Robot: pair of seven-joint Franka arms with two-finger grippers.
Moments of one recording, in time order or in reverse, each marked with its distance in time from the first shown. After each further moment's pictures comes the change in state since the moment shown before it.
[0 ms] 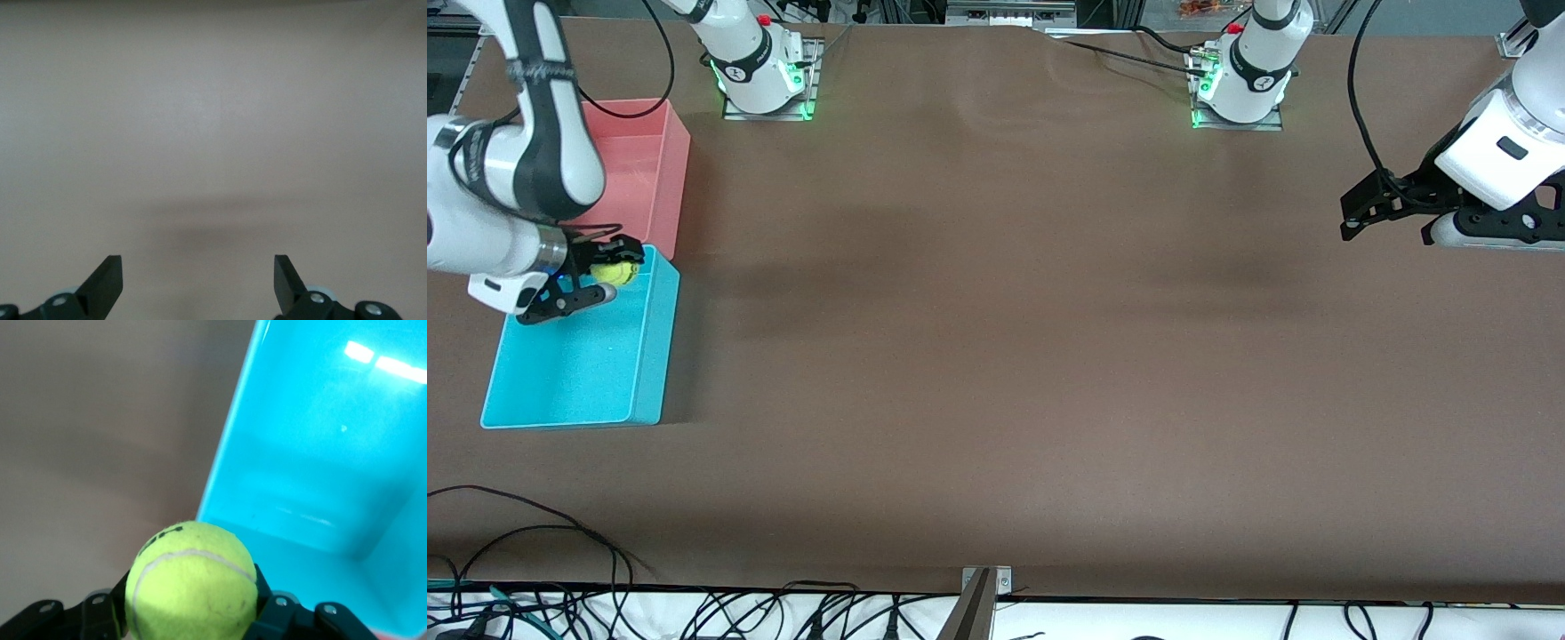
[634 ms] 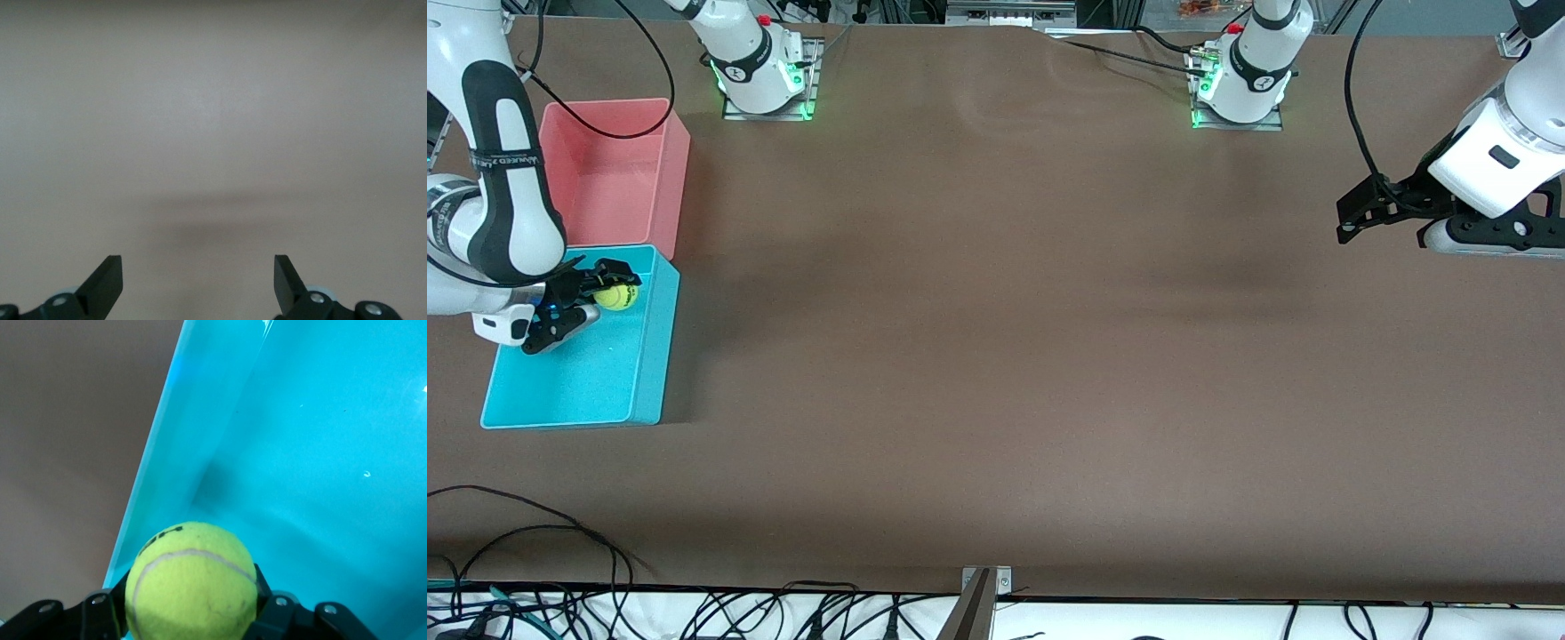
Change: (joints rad) left arm -0.001 0.012 -0.001 0.000 0.000 -0.002 0.000; right arm -0.127 0.235 -0.021 0.126 0.214 0.005 -0.414
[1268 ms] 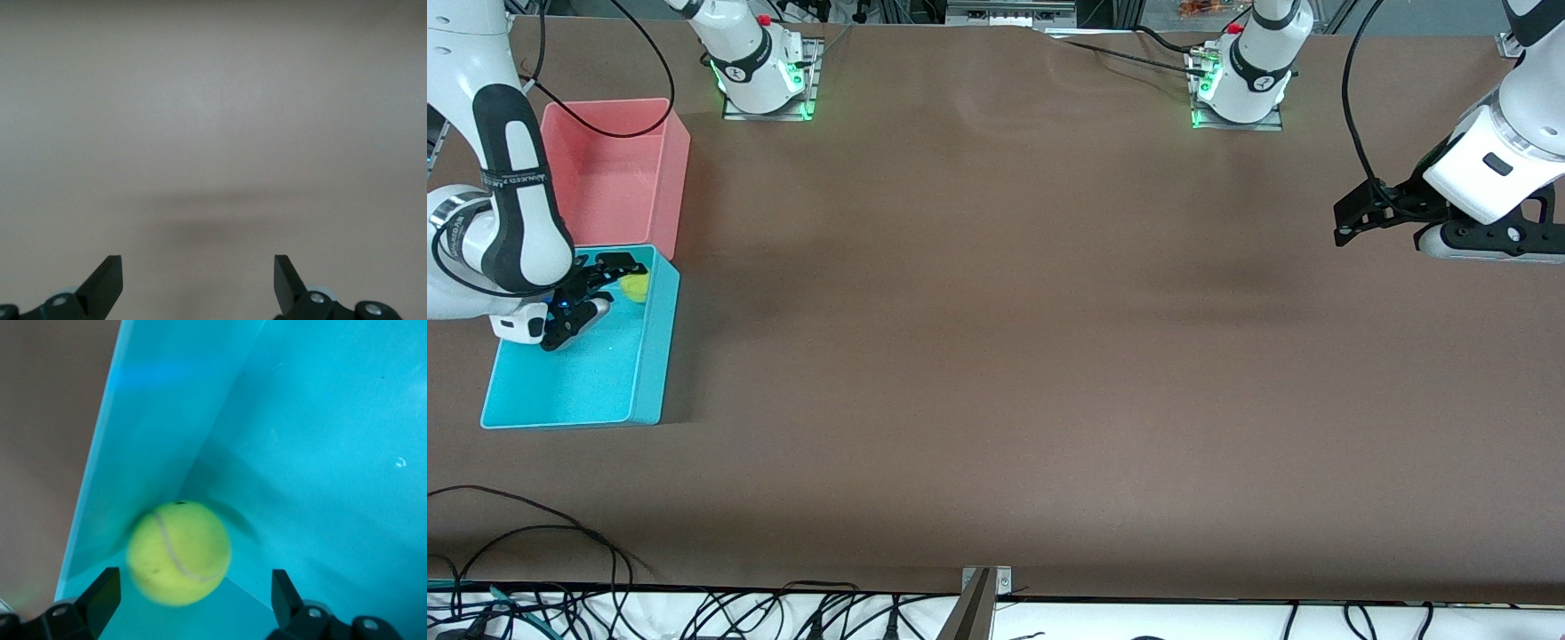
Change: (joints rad) left arm 0.000 0.008 0.000 0.000 0.000 0.000 0.000; right arm -0.006 0.056 -0.019 -0.002 0.001 -0.008 -0.109
